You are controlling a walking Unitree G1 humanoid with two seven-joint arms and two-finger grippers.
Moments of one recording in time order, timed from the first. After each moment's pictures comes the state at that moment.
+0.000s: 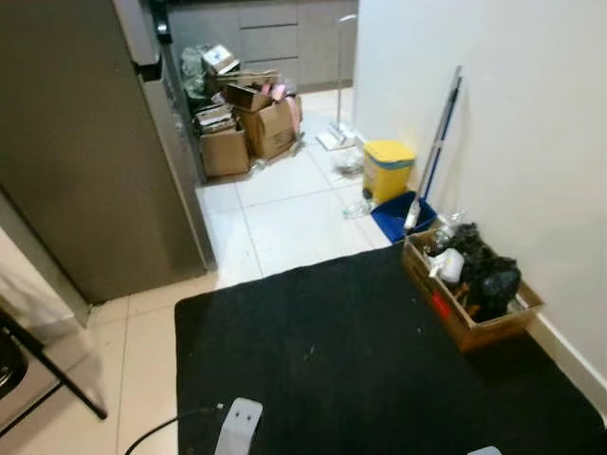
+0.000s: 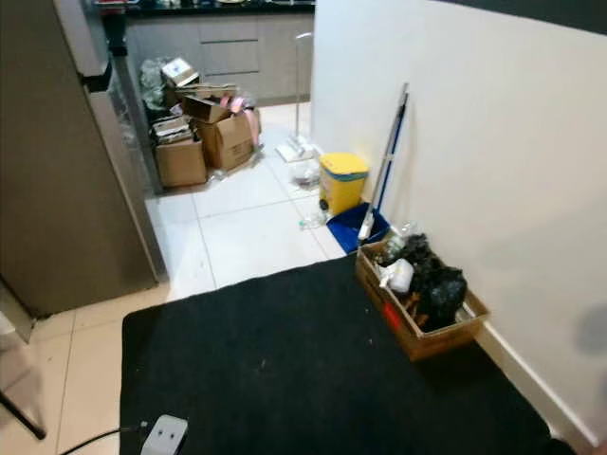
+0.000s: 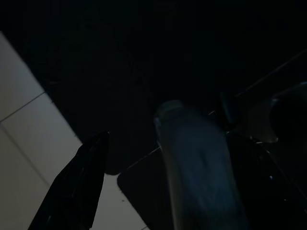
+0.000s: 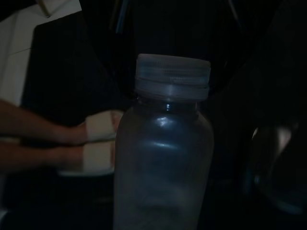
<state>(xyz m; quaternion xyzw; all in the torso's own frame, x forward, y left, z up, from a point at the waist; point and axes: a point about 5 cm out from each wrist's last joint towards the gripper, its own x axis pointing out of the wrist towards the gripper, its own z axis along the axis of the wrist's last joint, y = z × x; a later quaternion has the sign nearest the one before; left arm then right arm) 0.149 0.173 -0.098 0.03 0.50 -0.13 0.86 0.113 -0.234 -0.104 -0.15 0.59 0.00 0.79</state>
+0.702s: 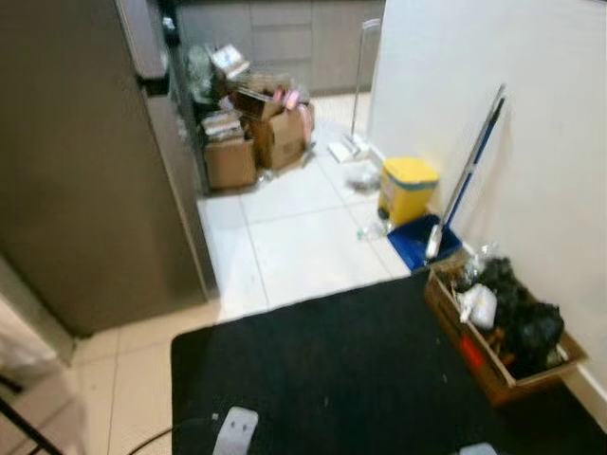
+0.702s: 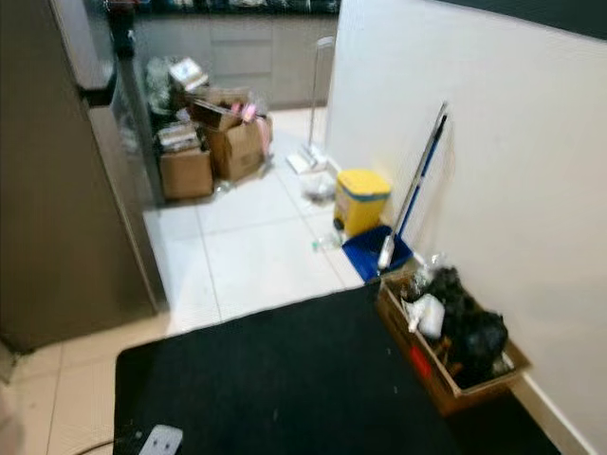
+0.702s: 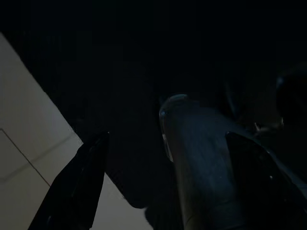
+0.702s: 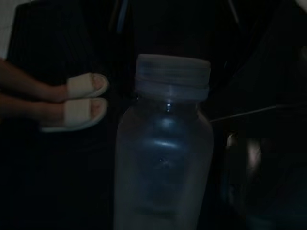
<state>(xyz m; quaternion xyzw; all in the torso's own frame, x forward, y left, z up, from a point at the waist) 0.148 0.174 -0.098 0.03 0.50 -0.12 0.85 0.104 -0.223 -0.109 -0.12 0.61 0.01 0.79</state>
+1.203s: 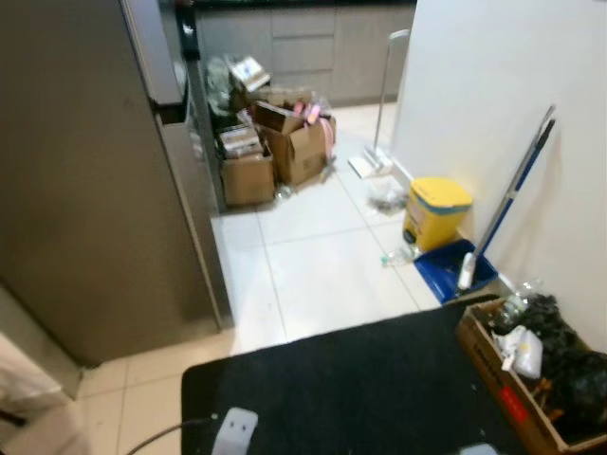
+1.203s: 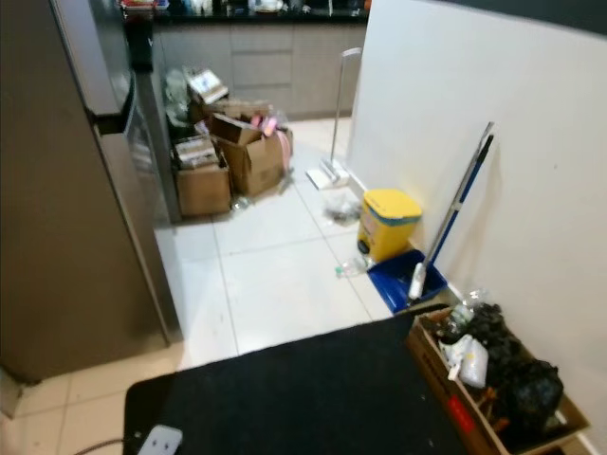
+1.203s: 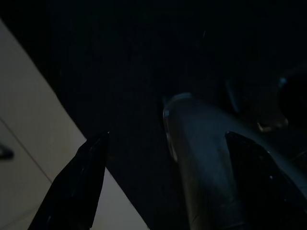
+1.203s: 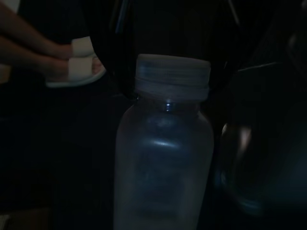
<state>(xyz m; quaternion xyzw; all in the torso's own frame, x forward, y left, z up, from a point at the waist) 0.148 0.175 -0.098 0.03 0.51 -0.12 0.85 0.105 -0.221 -0.109 -0.12 0.60 0.01 0.79</state>
